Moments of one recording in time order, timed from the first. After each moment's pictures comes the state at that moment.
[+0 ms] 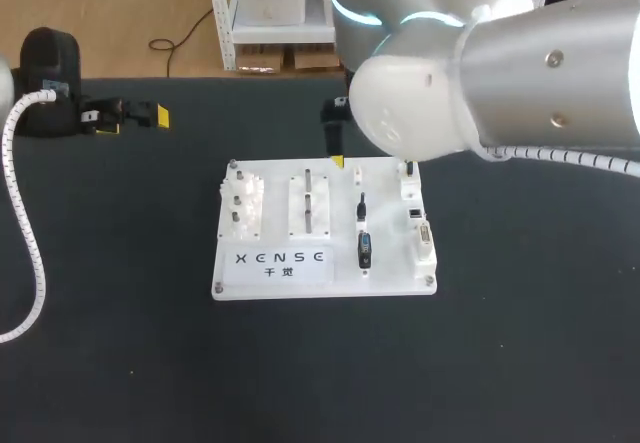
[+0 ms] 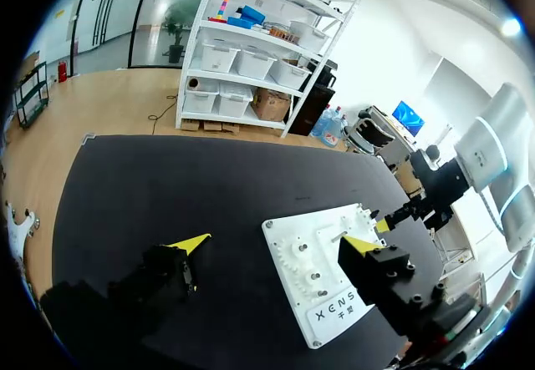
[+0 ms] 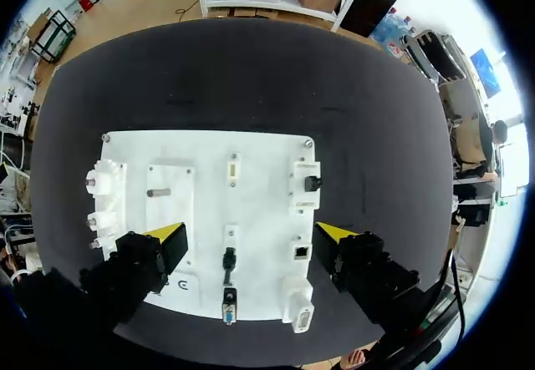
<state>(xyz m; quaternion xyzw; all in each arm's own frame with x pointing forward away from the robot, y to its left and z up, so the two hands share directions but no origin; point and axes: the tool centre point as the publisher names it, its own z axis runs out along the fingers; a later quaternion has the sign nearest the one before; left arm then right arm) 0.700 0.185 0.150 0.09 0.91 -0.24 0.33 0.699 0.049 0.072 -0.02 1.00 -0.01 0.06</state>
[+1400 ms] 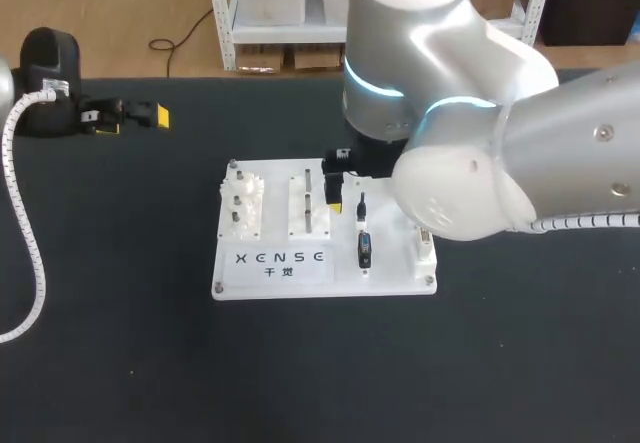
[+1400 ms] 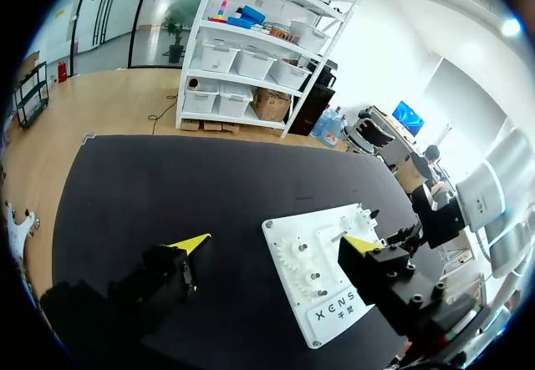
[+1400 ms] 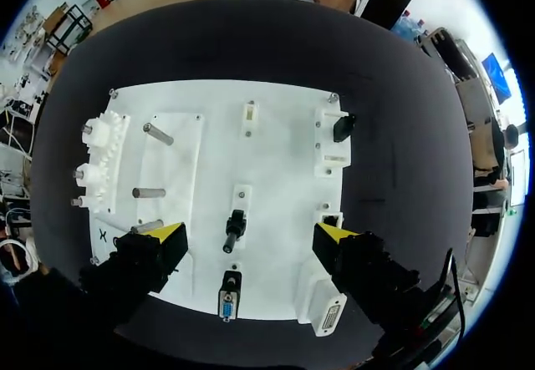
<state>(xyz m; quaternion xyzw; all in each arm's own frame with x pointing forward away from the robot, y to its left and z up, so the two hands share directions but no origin) 0.700 0.185 0.150 0.09 0.91 -0.24 0.33 0.653 0.053 0.034 -0.05 1.00 0.02 0.07</state>
